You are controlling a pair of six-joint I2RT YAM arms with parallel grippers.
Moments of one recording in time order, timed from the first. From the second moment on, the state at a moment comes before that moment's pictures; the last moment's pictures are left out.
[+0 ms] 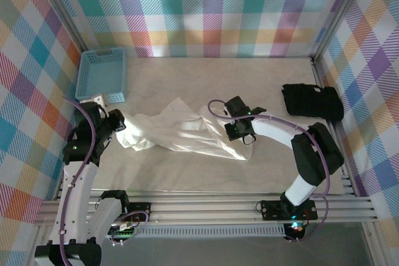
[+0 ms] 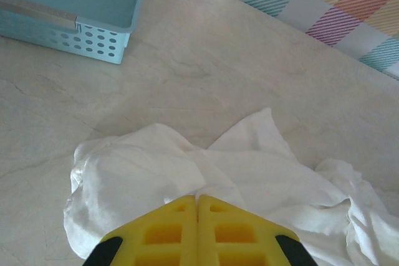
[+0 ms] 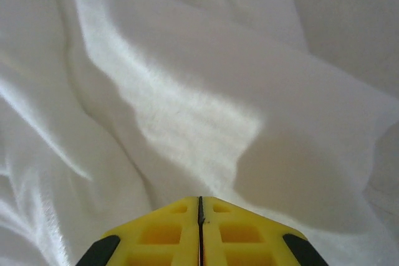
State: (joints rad) left arm 0.06 0.80 0.87 -0.66 0.11 -0.37; right arm 0.60 1.64 1.00 -0.56 0.06 0.20
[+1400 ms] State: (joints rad) left arm 0.12 0.83 1.04 -0.66 0.08 -0.42; right arm 0.22 1.18 0.93 -0.41 -0.71 0.27
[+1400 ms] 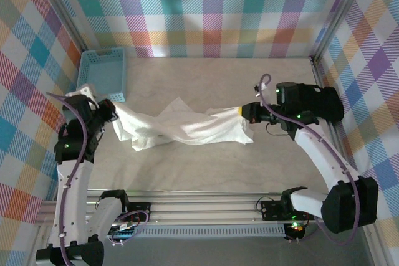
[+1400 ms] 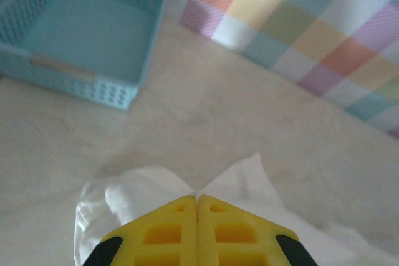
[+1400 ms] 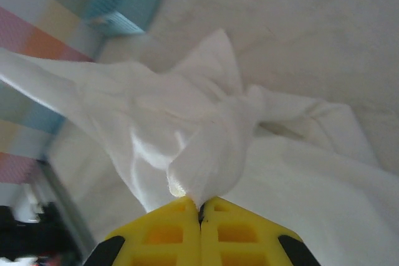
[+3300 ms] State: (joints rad) left arm 0.19 0.91 1.02 -0.57 0.19 -0.45; right arm 0.61 1.69 1.02 -0.53 0.25 0.10
